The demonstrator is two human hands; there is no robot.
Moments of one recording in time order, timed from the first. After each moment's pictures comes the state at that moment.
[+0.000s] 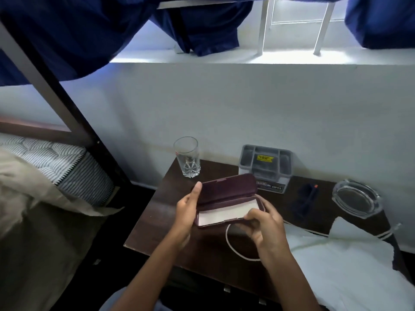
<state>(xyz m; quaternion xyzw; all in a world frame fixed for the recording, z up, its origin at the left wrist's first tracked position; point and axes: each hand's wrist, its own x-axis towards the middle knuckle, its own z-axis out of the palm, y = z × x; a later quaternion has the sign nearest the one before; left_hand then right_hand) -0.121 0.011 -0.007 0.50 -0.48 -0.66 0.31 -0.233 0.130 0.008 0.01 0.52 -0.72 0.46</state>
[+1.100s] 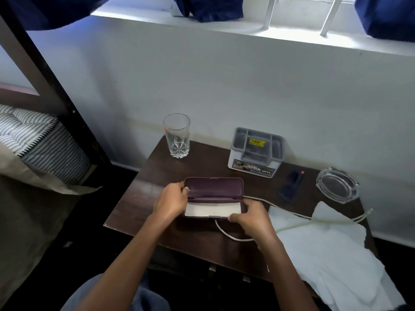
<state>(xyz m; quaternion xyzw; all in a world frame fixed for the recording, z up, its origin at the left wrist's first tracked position) -0.104 -0.009 -0.034 0.52 -0.78 -0.34 0.07 -0.235 0.135 -0.027 -0.23 0.85 -0.32 0.35</state>
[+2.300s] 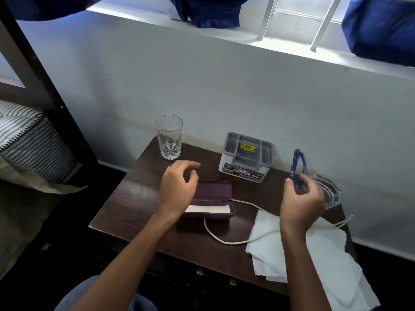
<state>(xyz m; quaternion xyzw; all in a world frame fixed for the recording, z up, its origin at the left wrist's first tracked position) -0.130 0.016 0.003 0.39 -0.75 -0.37 0.38 -0.293 0.154 0.014 -0.09 0.82 -0.55 -0.13</state>
